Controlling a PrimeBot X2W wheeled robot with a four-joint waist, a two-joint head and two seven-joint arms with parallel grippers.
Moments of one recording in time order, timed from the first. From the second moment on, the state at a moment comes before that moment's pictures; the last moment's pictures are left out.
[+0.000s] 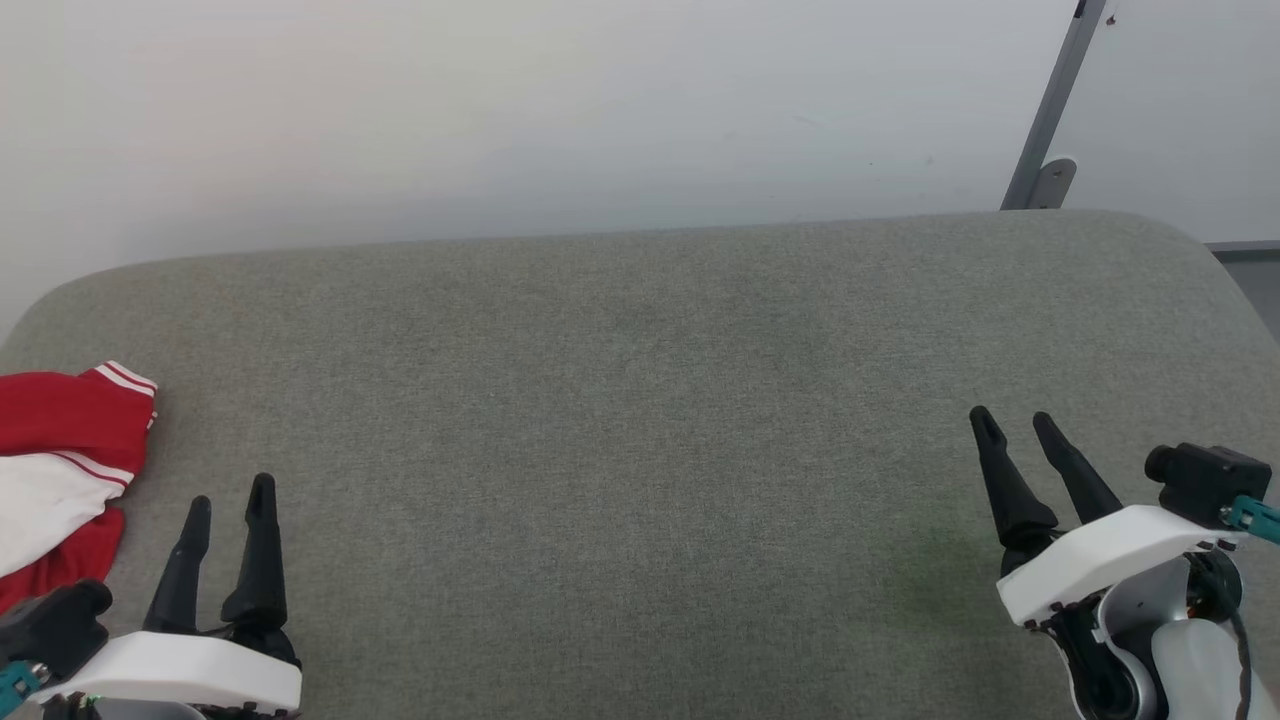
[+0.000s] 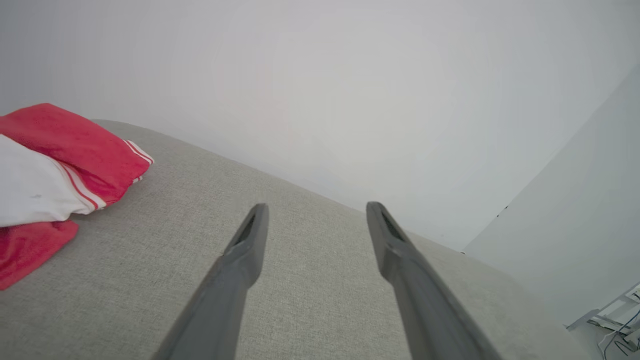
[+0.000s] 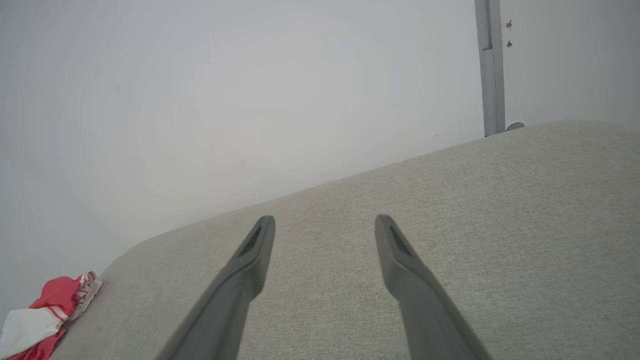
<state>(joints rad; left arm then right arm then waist) 0.03 0.26 0.00 0.11 -0.74 -0.06 -0.16 -0.15 -0.16 0.05 0.23 0.61 0.13 0.01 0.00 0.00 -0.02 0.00</state>
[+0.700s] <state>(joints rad) 0.04 0.31 -0.03 0.08 -0.61 -0.05 -0.21 -0.16 -0.17 0.05 0.22 0.45 0.13 -0.01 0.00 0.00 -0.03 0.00</state>
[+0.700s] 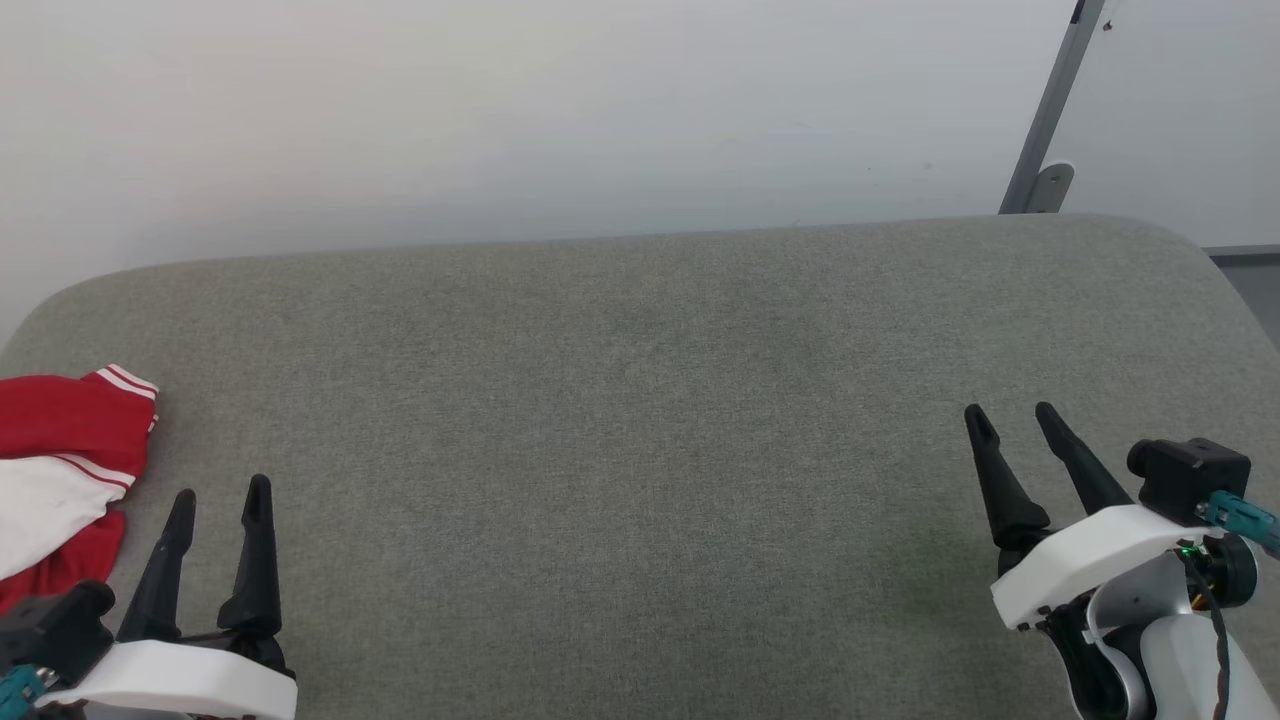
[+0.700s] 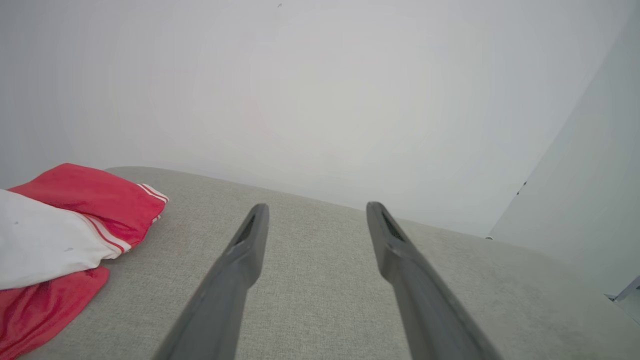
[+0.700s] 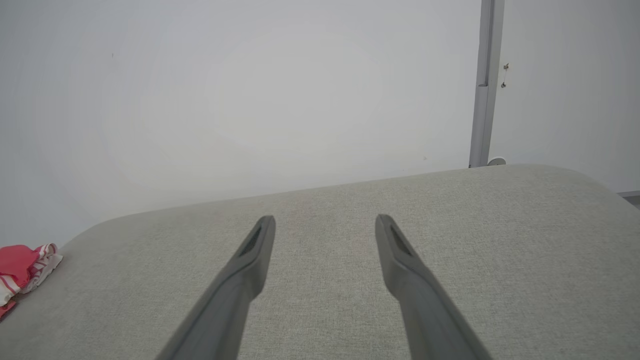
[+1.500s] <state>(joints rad) 0.05 0.35 -0.04 0.07 -0.50 -0.05 -0.26 -0.17 -0.18 0.06 0.20 0.30 0.13 -0.03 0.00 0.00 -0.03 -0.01</state>
